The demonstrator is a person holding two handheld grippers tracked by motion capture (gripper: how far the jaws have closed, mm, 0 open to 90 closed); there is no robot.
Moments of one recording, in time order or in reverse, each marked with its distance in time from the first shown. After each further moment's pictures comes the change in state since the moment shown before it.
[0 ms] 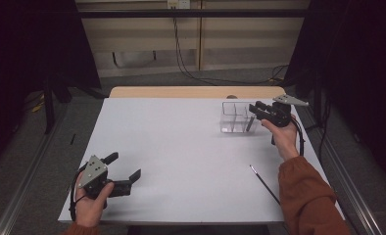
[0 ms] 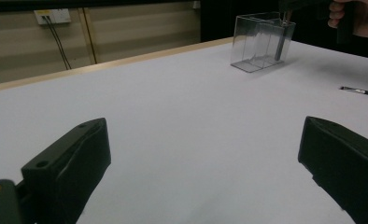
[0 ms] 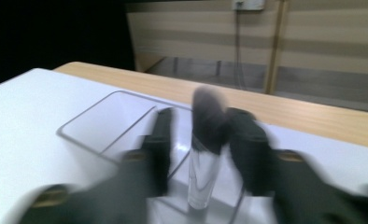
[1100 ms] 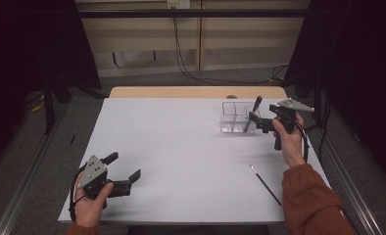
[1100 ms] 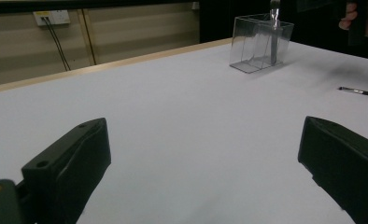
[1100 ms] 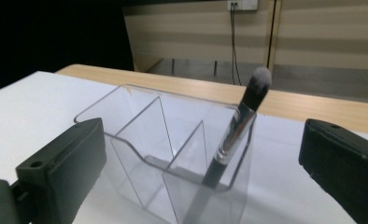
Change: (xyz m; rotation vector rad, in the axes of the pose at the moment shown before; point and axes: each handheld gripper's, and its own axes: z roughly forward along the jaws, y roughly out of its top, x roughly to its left) left arm 0.000 0.000 -0.001 0.000 -0.007 0.001; right arm 0.005 -0.006 -0.022 0.000 -0.014 0.035
